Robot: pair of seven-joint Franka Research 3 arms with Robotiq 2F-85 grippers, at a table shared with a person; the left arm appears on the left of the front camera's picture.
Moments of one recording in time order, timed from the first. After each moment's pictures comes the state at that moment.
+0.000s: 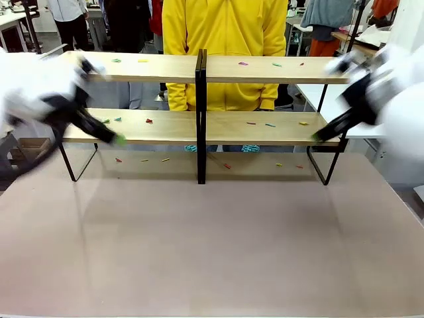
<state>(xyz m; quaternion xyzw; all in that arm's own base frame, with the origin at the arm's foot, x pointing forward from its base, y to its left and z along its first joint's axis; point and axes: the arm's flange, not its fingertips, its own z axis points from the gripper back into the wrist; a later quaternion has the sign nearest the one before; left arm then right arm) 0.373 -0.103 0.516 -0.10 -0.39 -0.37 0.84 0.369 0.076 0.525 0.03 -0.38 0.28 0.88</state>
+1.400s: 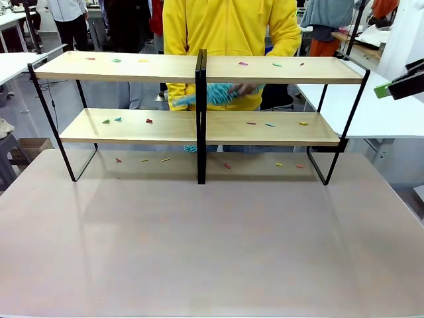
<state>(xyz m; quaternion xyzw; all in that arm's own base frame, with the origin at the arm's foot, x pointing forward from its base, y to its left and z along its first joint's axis) 0.288 0.081 0.602 -0.19 -0.50 -0.27 0.80 0.308 0.016 0.610 0.00 -0.46 0.30 0.84</state>
